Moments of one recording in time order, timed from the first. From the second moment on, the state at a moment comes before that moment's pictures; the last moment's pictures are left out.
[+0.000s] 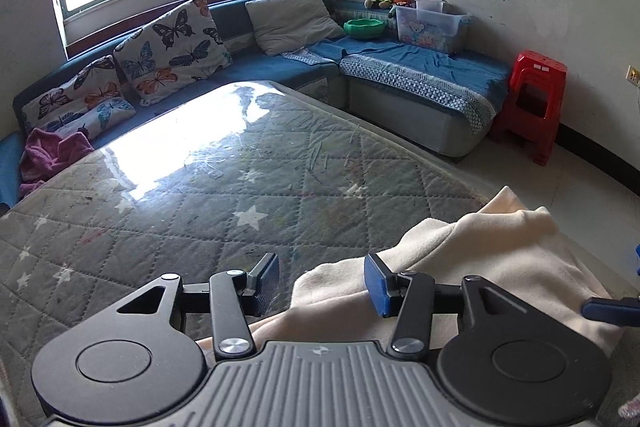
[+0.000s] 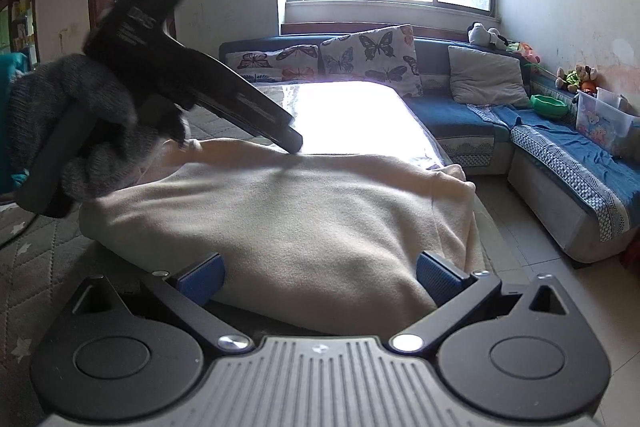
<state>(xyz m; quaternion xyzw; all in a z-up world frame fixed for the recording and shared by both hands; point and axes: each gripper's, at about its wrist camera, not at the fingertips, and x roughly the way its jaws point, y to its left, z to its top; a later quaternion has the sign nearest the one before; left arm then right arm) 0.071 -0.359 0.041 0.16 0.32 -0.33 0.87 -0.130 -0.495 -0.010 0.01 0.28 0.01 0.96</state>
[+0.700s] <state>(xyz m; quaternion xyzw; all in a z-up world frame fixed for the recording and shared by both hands) 0.060 -0.303 0.043 0.14 0.33 -0.31 0.88 -0.086 -0.524 0.029 0.04 0.31 0.03 0.95</state>
